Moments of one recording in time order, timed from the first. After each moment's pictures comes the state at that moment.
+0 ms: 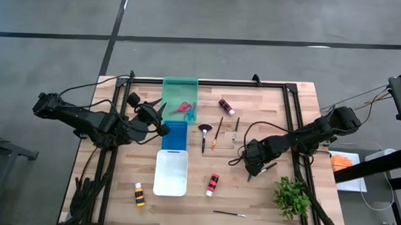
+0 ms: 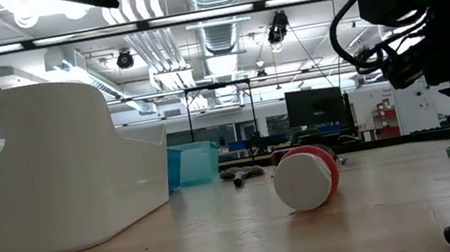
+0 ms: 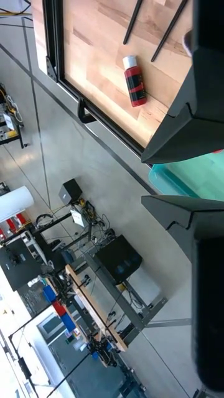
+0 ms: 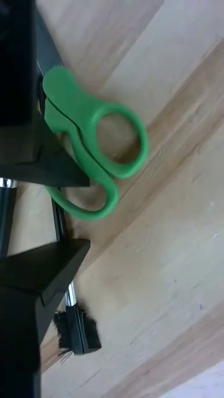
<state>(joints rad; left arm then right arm) -0.28 1.10 0.94 -0.39 -1.20 -0.05 0.28 1.51 0.71 -0.82 0.01 1.09</state>
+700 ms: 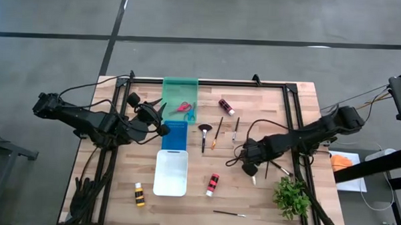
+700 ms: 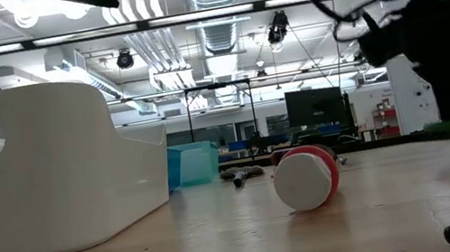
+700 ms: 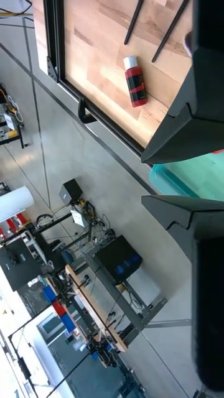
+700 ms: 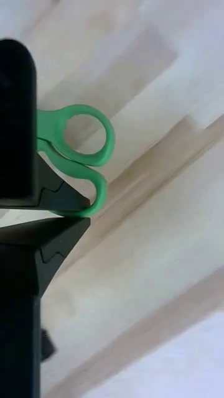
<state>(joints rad) -0.28 1.10 0.94 -0.39 -1.20 -0.05 0.28 1.45 0.76 -0.77 0.10 0.99</state>
